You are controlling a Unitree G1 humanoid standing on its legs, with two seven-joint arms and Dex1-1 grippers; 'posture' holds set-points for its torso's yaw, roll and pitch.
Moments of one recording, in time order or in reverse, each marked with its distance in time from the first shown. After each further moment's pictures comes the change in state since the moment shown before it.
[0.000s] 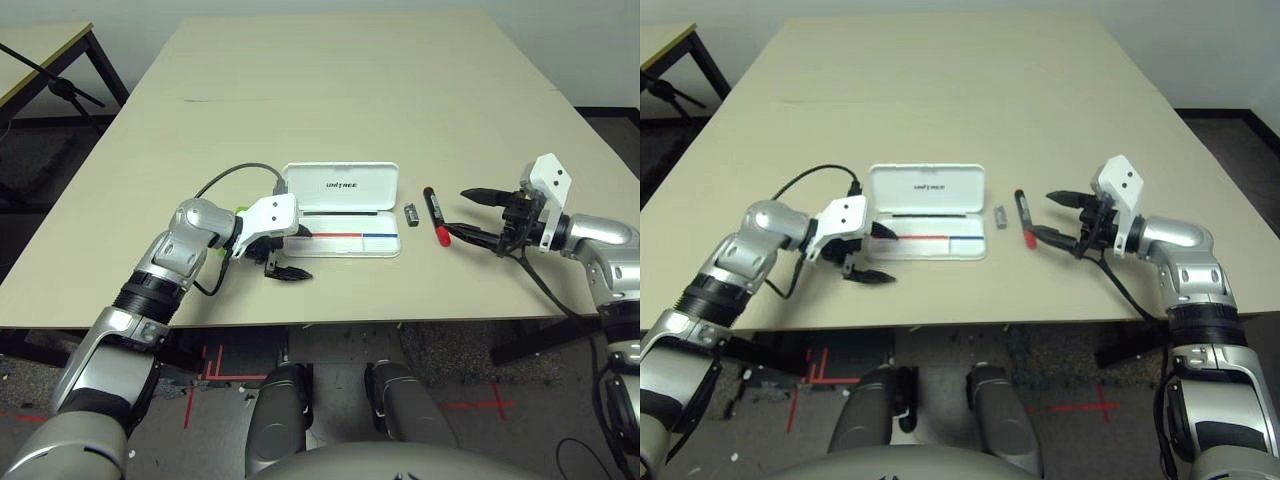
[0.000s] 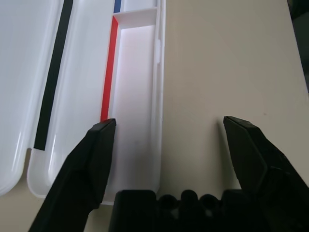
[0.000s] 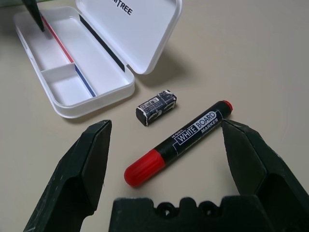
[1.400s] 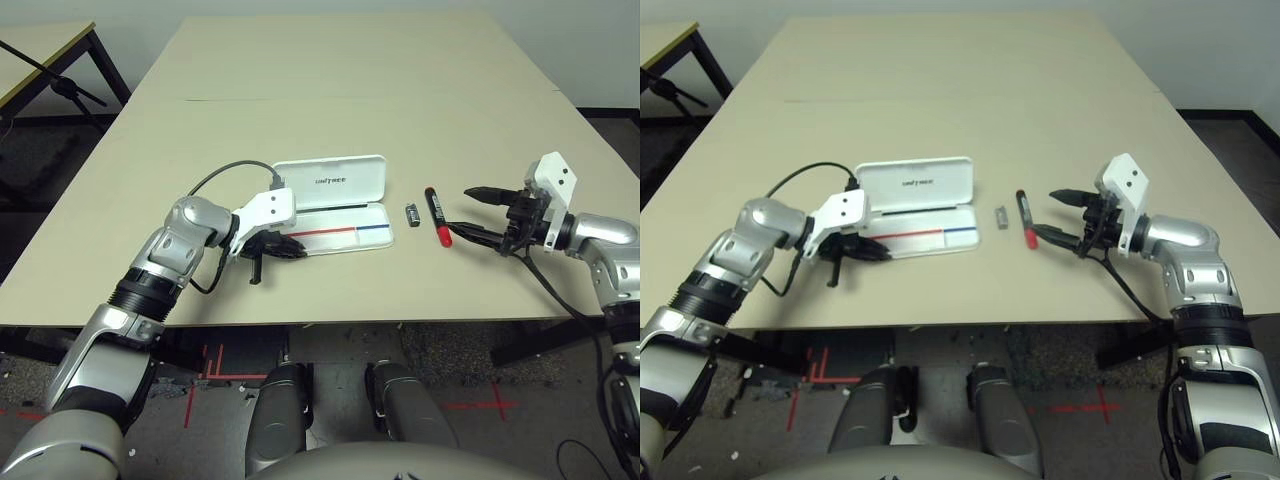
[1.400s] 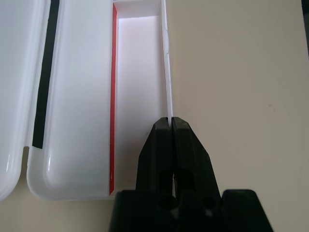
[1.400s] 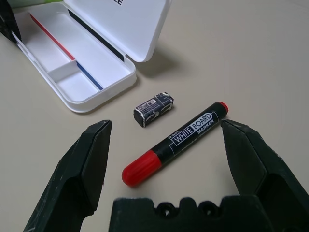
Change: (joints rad) left arm -0.047 0.006 -0.023 0.042 0.019 0.048 -0.001; right arm 0.006 -0.016 -0.006 -0.010 0.017 0.004 0.000
